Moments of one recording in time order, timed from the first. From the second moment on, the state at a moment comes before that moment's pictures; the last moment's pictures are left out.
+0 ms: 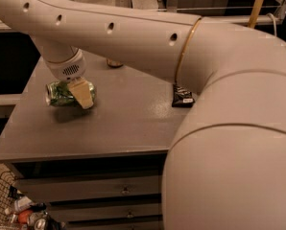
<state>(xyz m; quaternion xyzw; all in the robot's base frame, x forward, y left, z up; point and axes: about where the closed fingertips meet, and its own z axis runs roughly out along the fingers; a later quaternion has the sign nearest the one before) 0.571 0.164 0.851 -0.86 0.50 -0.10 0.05</state>
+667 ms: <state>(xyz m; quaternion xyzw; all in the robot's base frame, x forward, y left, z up) 0.572 0.165 0.850 -0.86 0.50 -0.10 0.05</state>
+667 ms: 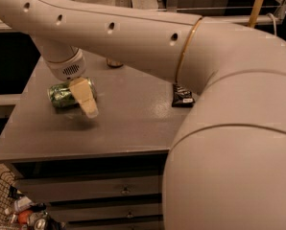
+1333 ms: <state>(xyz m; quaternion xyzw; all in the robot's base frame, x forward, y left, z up) 0.576 0.136 0.864 -0.85 0.51 -0.05 0.12</state>
